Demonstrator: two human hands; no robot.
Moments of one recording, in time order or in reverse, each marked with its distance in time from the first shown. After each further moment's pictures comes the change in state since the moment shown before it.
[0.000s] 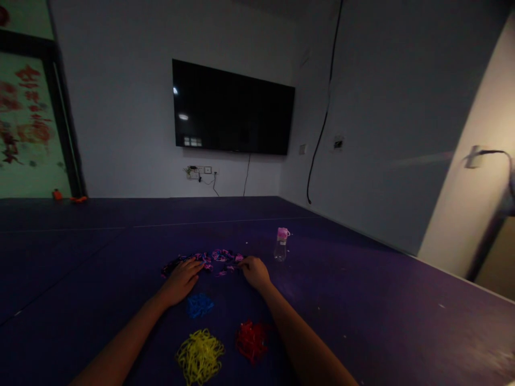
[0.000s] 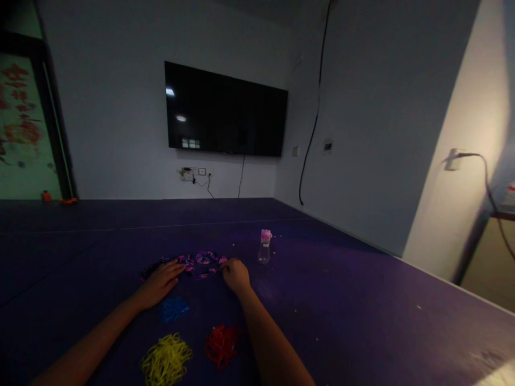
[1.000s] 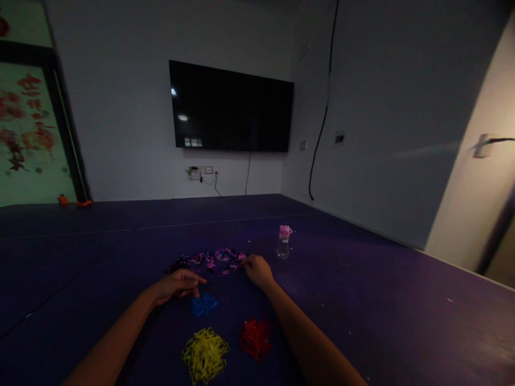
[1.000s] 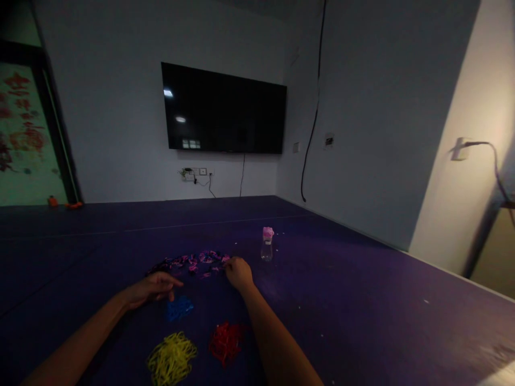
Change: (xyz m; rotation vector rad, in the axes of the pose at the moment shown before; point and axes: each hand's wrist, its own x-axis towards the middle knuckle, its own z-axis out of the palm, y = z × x) left_hand -0.014 0.020 -0.047 -1.132 -0.367 -0.388; right_hand 0.001 -0.001 0.001 0.005 0.007 -0.027
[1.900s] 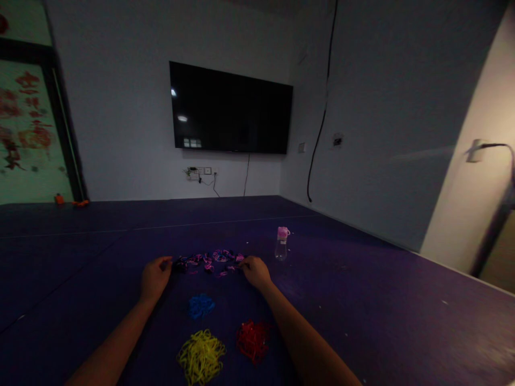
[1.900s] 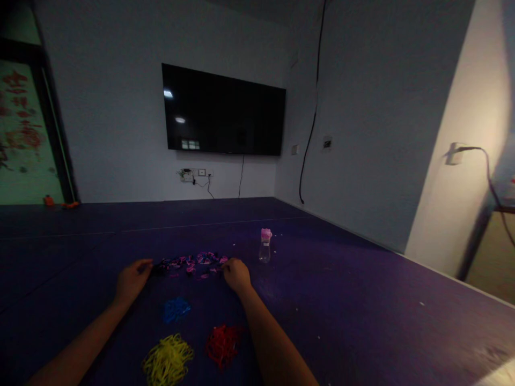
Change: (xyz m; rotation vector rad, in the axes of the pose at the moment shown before) left_hand 0.013 -0.032 -0.039 0.668 1.084 0.163; right_hand -0.001 -0.002 -0.001 -0.027 0.001 0.021
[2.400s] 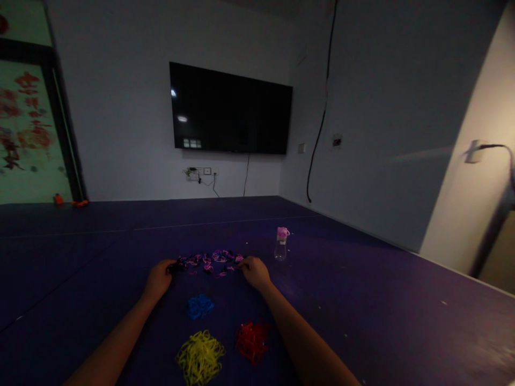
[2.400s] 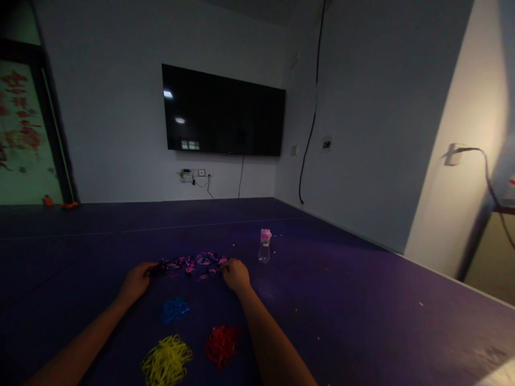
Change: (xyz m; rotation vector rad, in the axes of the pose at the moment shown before) left_hand 0.007 -0.016 0.017 0.163 -0.212 0.163; right_hand -0.001 0.000 0.001 0.026 0.003 0.004
